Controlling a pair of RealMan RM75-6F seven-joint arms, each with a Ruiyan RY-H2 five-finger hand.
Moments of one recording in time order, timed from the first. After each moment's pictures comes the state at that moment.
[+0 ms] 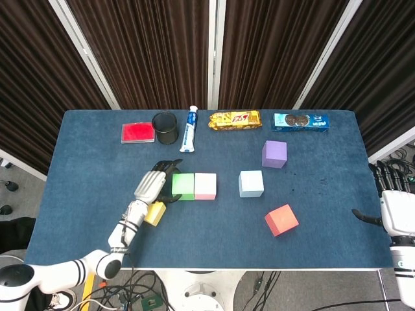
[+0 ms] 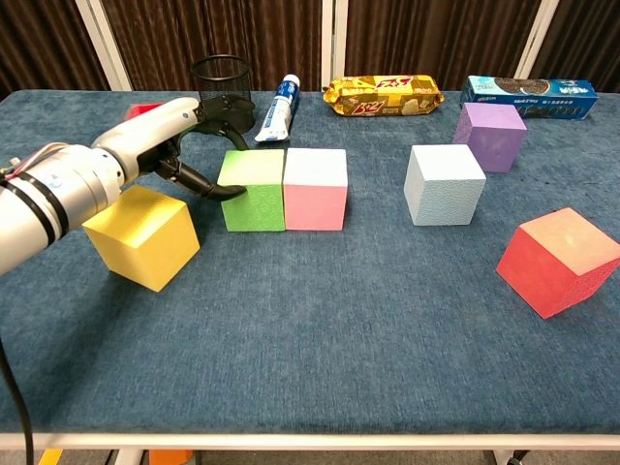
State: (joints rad) left arm -0.69 -1.78 -0.23 -1.26 1.24 1.02 -0.10; right arm 0.18 -1.06 0.15 -1.61 -1.34 1.37 -0.01
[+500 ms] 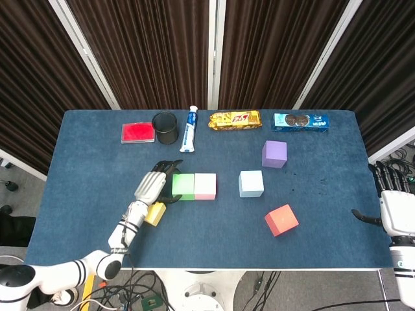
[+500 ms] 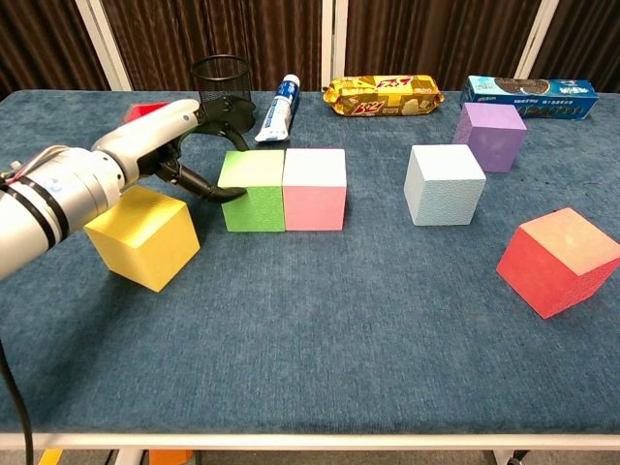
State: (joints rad) left arm -0.69 -1.79 -0.22 -1.25 1.26 1.03 -0.11; right arm 0.18 -1.06 0.15 -1.62 -1.34 1.37 -0.02
